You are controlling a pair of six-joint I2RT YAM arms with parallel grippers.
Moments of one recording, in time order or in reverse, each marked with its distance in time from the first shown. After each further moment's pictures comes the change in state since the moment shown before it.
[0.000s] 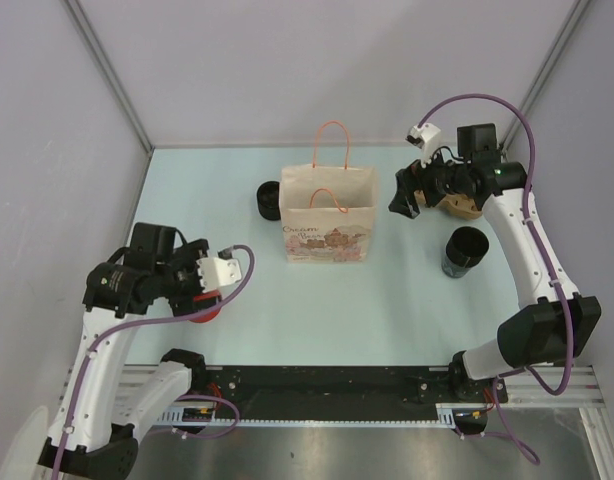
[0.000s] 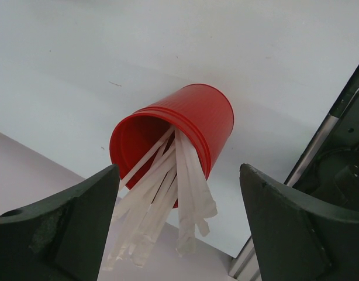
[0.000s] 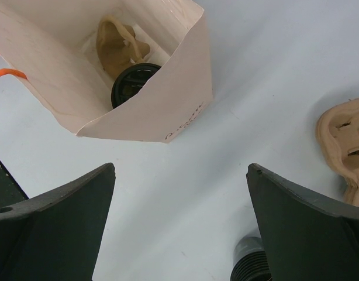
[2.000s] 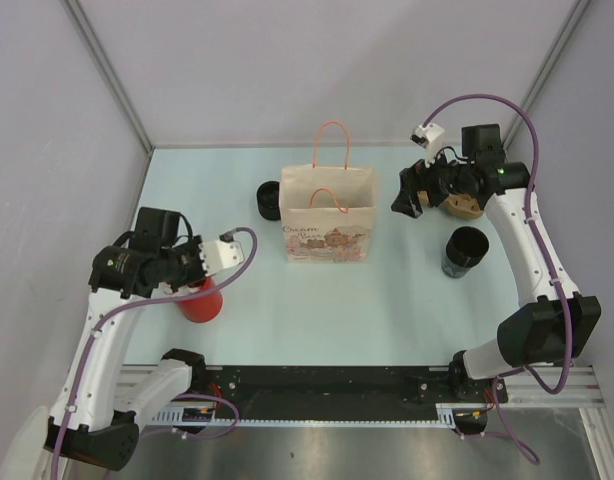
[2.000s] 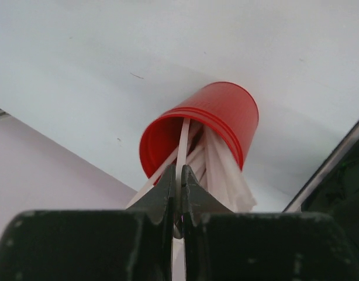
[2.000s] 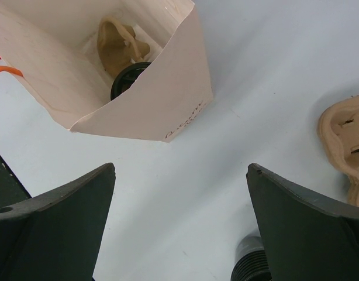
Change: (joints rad) left arm -0.002 0.083 0.037 0.048 -0.066 -0.026; right arm -0.029 0.004 -0.007 0.000 -0.032 0.000
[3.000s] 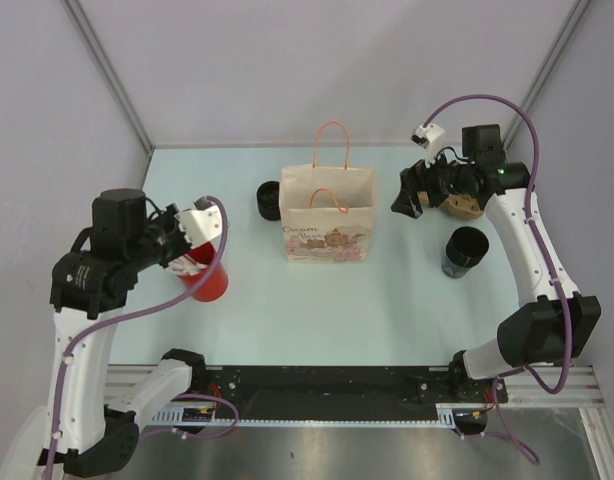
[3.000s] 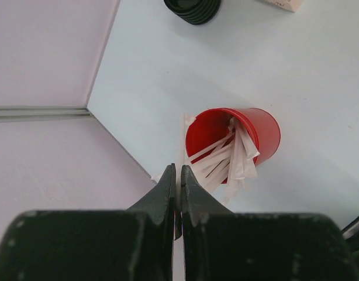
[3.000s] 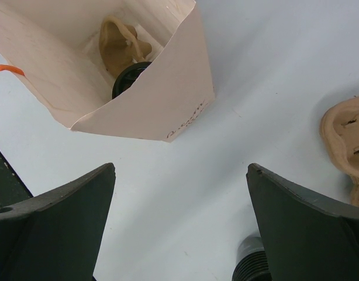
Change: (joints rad) left arm 0.000 0.007 0.274 0.091 0.002 -0.140; right arm -0.003 0.000 -0.004 0.000 -0.009 0.000
